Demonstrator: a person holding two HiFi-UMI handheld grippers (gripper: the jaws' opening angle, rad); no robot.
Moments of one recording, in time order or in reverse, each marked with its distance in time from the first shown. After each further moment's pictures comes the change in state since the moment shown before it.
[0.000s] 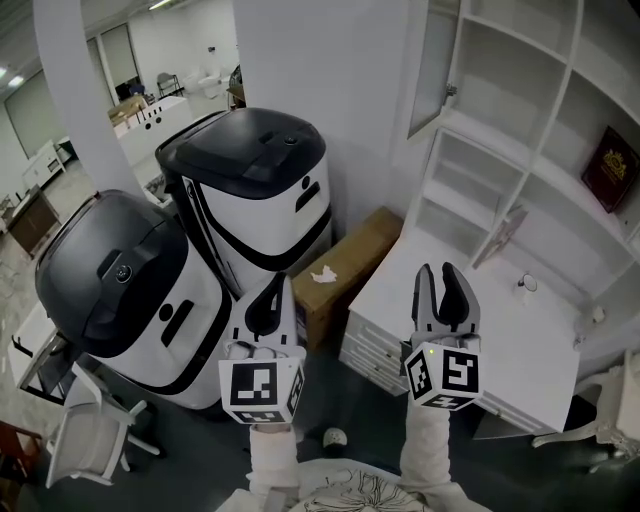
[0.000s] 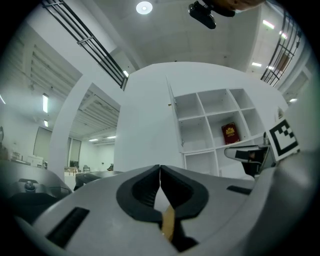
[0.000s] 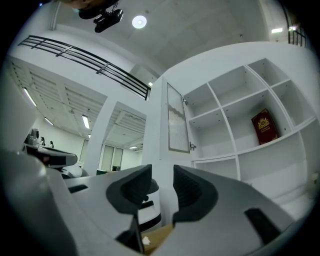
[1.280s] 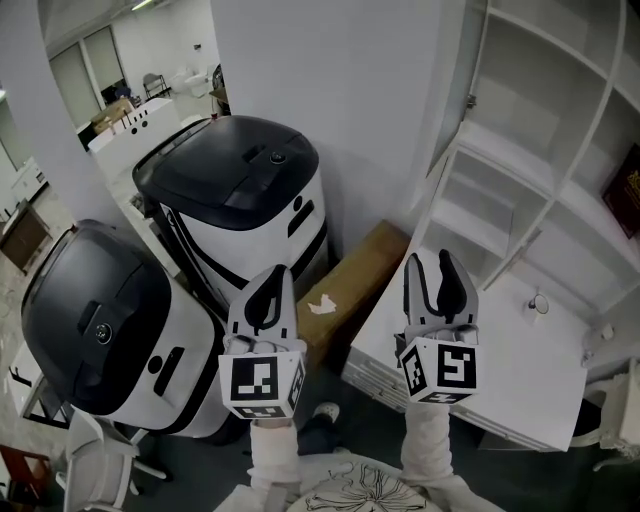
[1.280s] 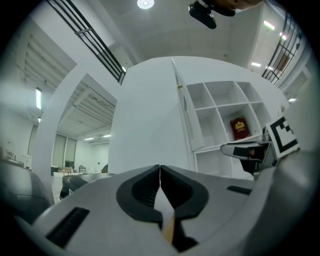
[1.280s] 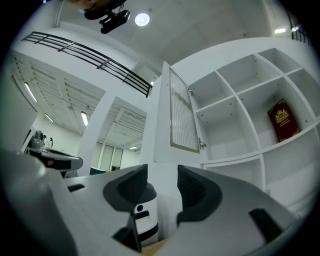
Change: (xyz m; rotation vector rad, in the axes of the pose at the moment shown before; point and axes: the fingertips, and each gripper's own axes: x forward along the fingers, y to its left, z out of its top) left arm 0.124 0.036 -0.011 0.007 0.009 -0.037; right arm 0.122 0.000 -0.008 -0.029 -0.018 0.010
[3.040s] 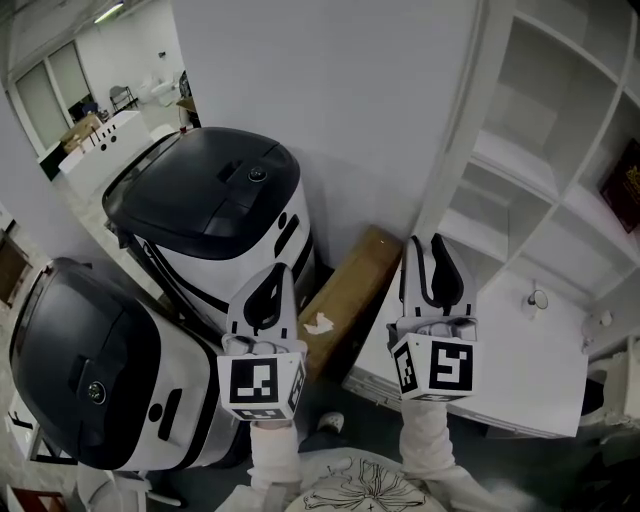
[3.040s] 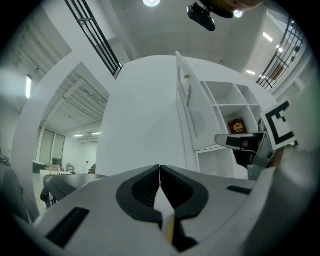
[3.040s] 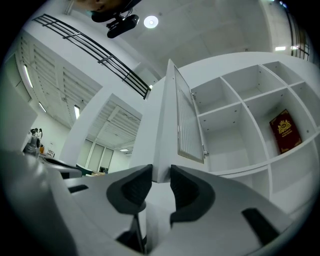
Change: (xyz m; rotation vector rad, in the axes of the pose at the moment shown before) left arm 0.077 0.023 -0.010 -0.018 -0.012 -0.123; right arm 0.066 0.006 0.017 -0.074 -0.078 -0.107
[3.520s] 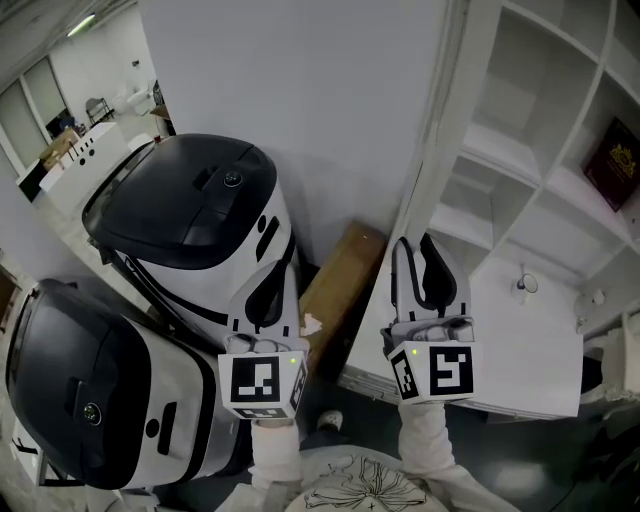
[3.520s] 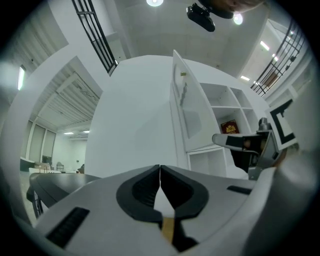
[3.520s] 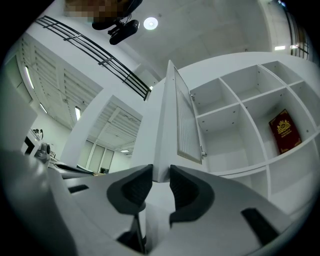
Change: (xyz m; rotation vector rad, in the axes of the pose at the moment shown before) left arm 0.022 -0.026 -0.002 -0.012 -0.008 -0.098; right arm -0.009 -0.006 0.001 0.005 -0.011 0.010
